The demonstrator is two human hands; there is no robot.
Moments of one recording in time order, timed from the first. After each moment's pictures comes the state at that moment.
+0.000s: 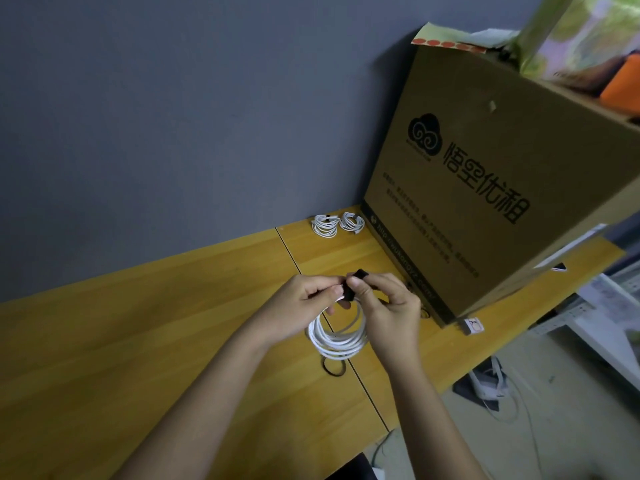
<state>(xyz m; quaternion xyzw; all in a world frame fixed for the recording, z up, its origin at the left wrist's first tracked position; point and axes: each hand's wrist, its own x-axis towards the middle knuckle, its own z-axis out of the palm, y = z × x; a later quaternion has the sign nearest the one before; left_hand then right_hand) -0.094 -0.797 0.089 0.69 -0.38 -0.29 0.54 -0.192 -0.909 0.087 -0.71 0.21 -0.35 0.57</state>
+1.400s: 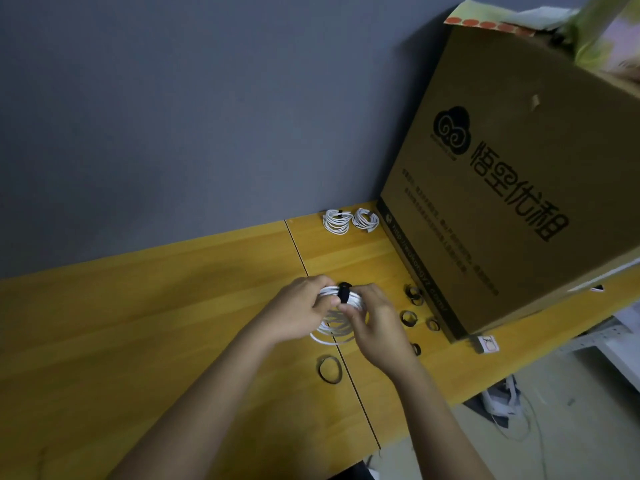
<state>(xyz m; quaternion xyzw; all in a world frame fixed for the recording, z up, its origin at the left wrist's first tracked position) -0.072 -0.836 0.047 0.82 -0.36 -0.24 0.37 -0.175 -0.971 0.029 -0.90 0.10 -0.13 0.41</state>
